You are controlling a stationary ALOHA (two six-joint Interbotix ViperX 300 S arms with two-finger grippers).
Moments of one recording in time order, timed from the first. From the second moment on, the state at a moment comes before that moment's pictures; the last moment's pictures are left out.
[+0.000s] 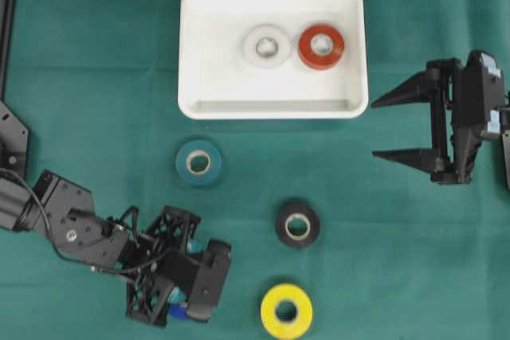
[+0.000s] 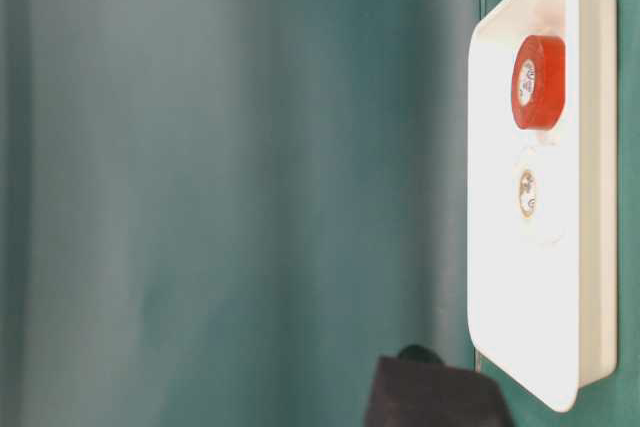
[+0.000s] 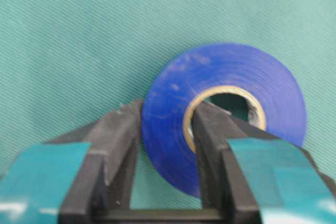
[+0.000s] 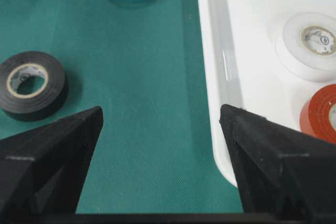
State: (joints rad) left arm -0.43 0.14 0.61 0.00 0.32 -0.14; right arm -0.09 -0.57 1.16 -0.29 -0.15 0.39
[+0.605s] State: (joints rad) left arm -0.43 -0.06 0.59 0.00 0.53 -0.14; right arm -0.09 -0.57 1.16 -0.29 -0.15 0.39
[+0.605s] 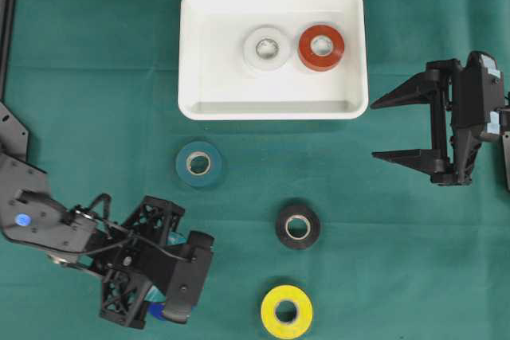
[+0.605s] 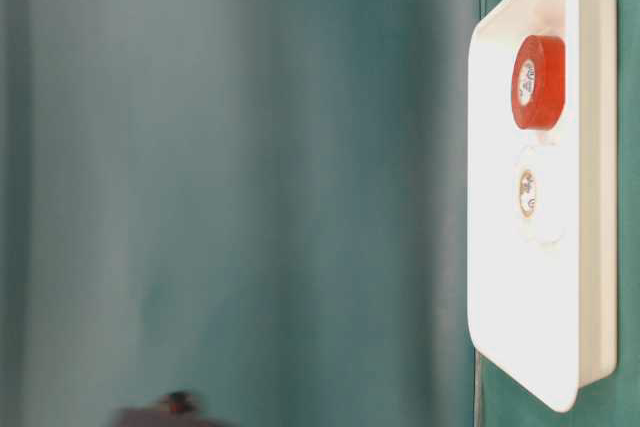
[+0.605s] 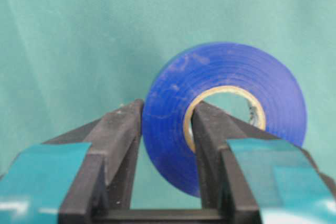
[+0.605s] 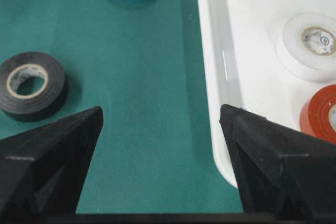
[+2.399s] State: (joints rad) left arm -0.42 -0.36 0.46 0.00 0.82 -0.14; right arm -0.09 -0.57 1.16 -0.29 -0.15 0.39
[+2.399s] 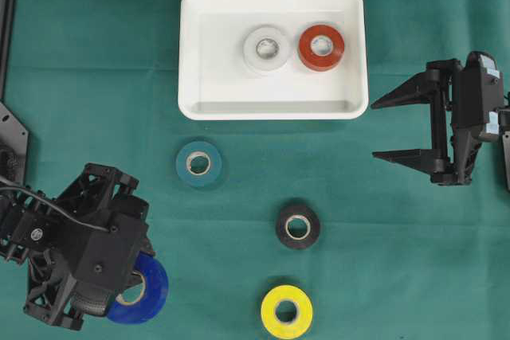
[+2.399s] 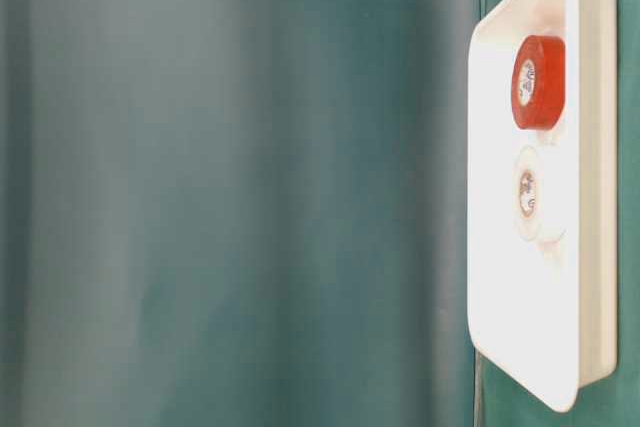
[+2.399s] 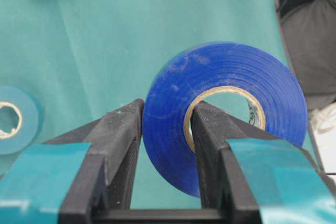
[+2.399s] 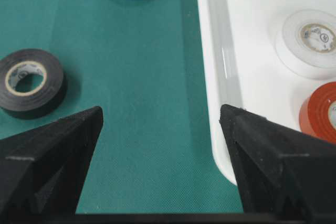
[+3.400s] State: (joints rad) left arm -0.42 -0.36 0.46 0.00 0.82 -0.14; right arm -0.09 -0.57 1.16 -0.29 -0.13 0.39
